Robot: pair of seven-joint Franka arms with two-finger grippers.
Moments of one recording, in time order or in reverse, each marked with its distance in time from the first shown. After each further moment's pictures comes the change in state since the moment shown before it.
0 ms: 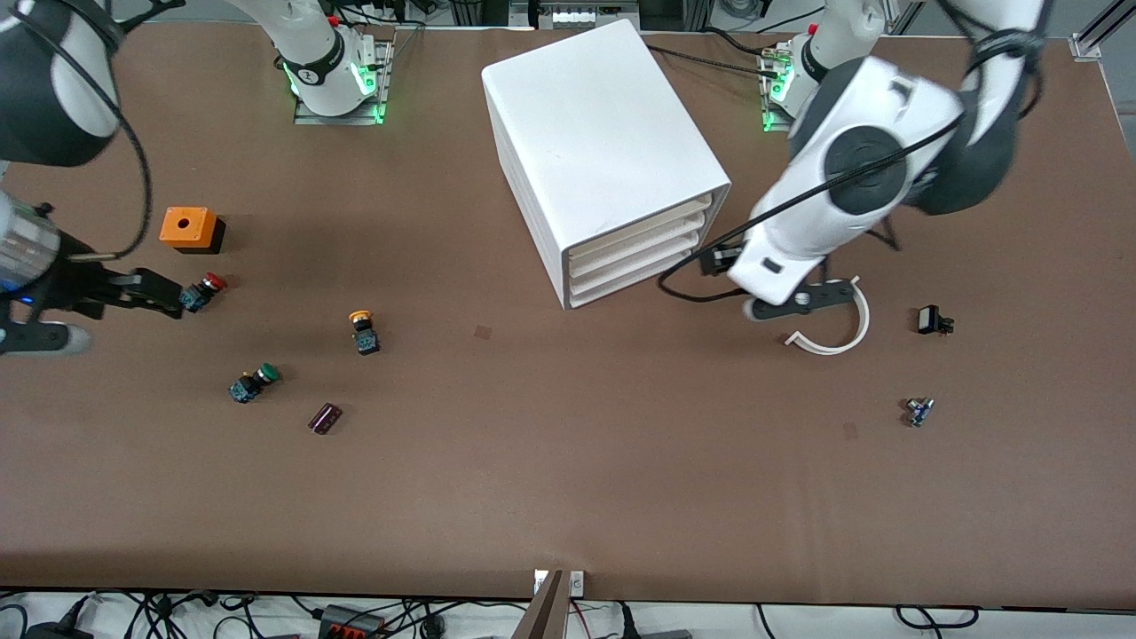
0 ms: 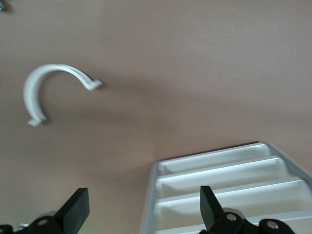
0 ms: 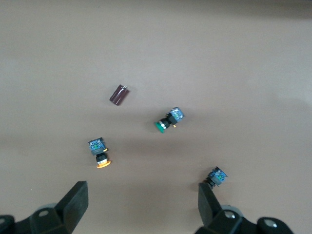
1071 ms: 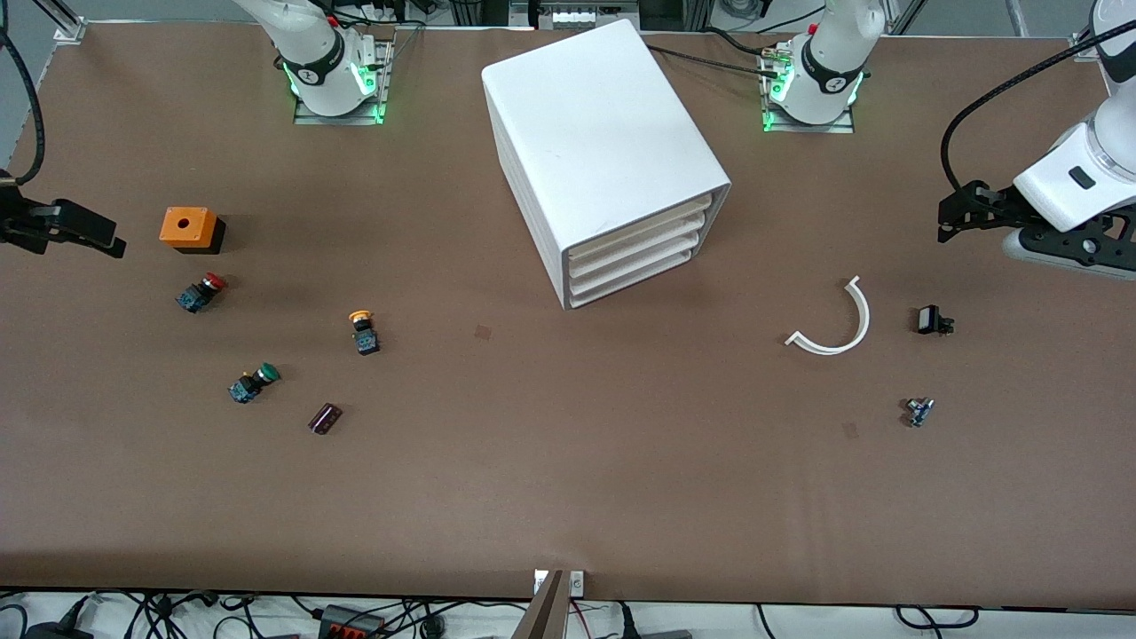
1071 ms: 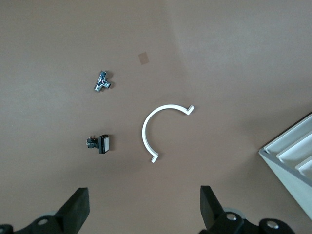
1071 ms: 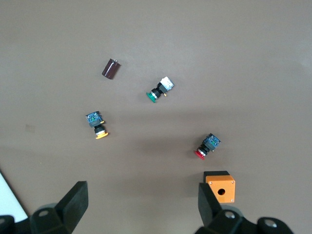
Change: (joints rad) left arm 0.189 -0.312 0.212 -0.227 0.005 0.077 0.807; right arm -0.207 -0.177 0.166 -0.171 0.000 -0.051 0.002
